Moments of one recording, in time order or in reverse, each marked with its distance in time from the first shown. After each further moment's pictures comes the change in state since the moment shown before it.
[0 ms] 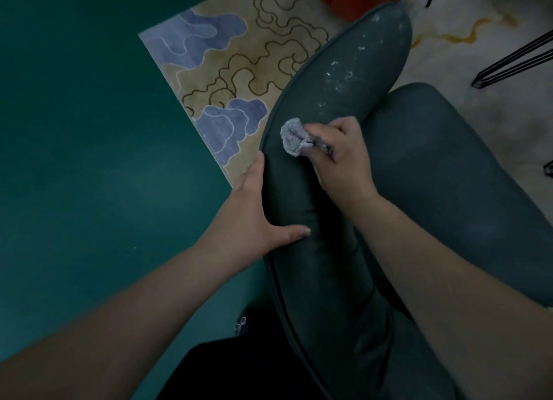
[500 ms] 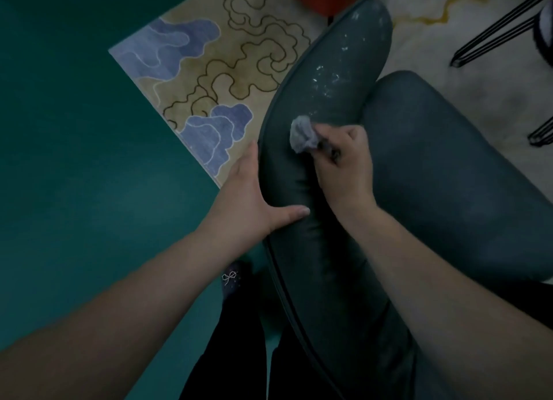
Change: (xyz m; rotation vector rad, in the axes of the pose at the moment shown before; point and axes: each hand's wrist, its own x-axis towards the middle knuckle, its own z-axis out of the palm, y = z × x) left_hand 0.050 0.000 -0.022 0.031 -0.025 0.090; right_hand 0.003 -0.002 0.010 -0.001 0.230 0.180
